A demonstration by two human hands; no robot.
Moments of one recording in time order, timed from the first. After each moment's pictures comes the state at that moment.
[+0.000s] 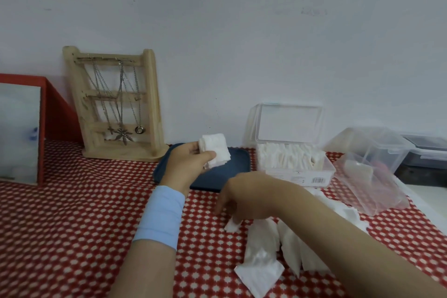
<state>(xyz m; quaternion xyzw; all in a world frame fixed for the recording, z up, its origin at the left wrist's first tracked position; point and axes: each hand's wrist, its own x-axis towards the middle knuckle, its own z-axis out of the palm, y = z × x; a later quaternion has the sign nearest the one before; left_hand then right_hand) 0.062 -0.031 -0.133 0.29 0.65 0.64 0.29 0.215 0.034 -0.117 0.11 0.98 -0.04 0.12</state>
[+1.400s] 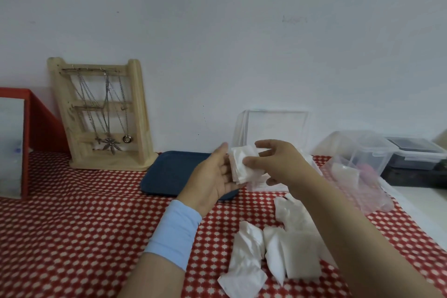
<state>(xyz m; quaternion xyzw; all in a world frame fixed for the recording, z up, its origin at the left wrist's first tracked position) 0.126 -0.011 -0.123 0.29 0.48 0.65 0.51 0.267 0.080 -0.091 0.41 0.72 -0.49 -0.27</state>
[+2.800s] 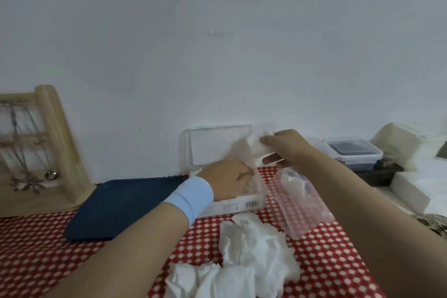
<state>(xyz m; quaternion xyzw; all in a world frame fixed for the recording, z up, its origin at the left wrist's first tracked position) 0.190 0.144 -0.115 0.75 0.65 0.09 0.09 0.359 0.219 -0.066 0.49 0.64 -0.50 -0.31</state>
